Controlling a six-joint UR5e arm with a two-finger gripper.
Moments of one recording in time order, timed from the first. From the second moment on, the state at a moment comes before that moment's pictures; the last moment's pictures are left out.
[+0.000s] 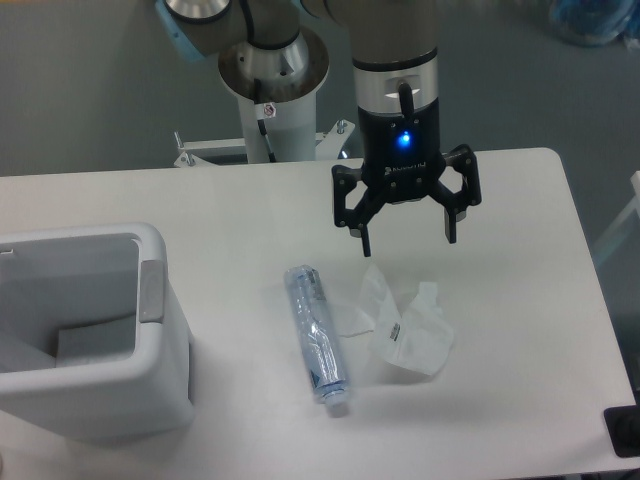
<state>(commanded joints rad) 2.52 -1.72 -1.47 -1.03 1.50 0.40</state>
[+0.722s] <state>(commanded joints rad) 2.51 -1.72 -1.66 -0.83 1.56 0.38</state>
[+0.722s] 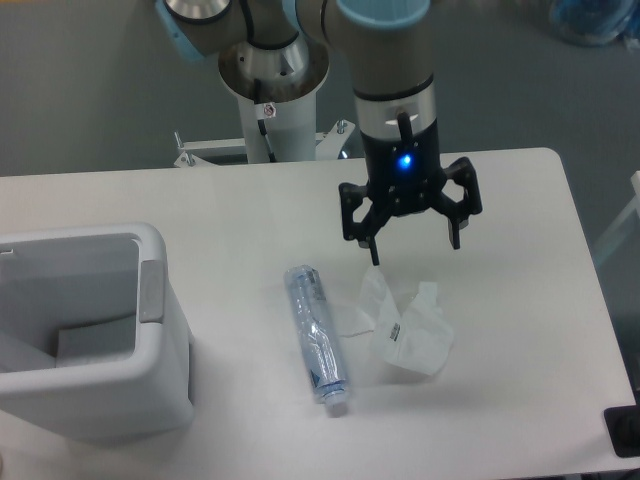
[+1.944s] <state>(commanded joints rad) 2.49 -1.91 -1.81 -0.81 1.60 0.56</state>
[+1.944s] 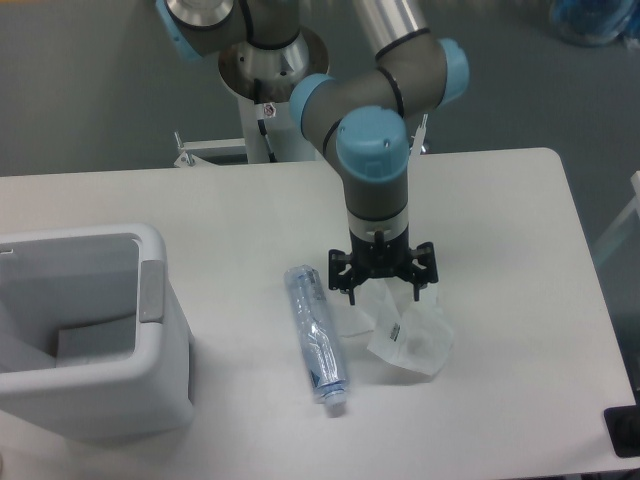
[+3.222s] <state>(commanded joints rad) 2.50 -2.02 -1.70 -0.80 1.64 0.57</state>
